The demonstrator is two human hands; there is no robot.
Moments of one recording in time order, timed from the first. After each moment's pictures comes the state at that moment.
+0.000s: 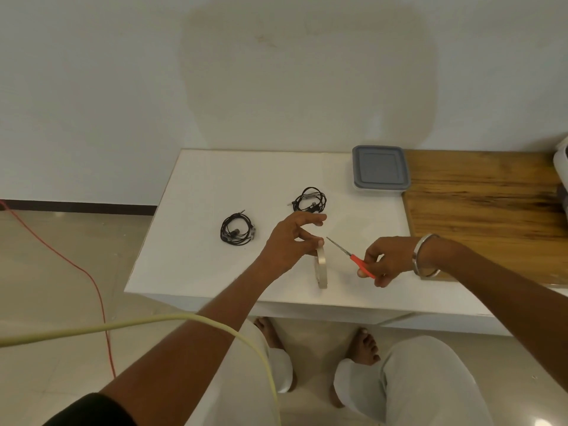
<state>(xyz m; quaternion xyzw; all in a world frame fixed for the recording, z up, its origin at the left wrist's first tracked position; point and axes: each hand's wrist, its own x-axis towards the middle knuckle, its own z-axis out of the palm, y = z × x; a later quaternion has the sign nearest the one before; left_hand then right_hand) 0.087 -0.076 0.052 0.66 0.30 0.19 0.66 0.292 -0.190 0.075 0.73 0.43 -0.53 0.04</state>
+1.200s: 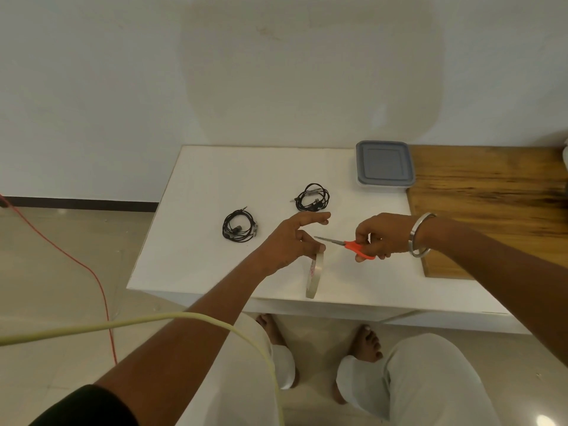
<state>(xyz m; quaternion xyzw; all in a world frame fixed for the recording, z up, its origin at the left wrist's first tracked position) 0.082 -0.064 0.048 0.66 0.27 0.10 0.69 0.298 -0.160 0.081 0.70 0.59 -0.39 0.07</state>
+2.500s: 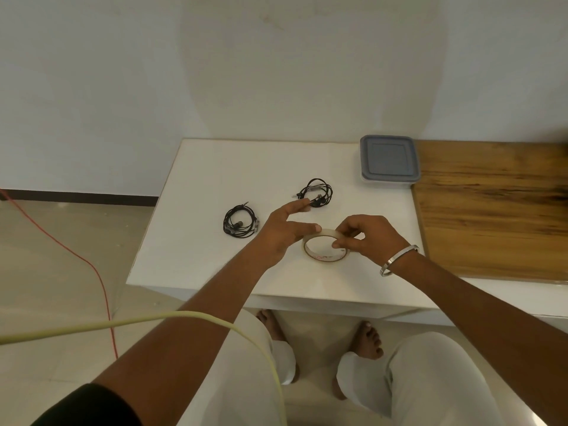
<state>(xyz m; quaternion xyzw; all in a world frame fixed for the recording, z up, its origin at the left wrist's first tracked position) 0.087 -0.051 0.045 0.49 0.40 0.15 0.76 0.254 -0.170 0.047 0.74 0.54 -0.30 -0.27</state>
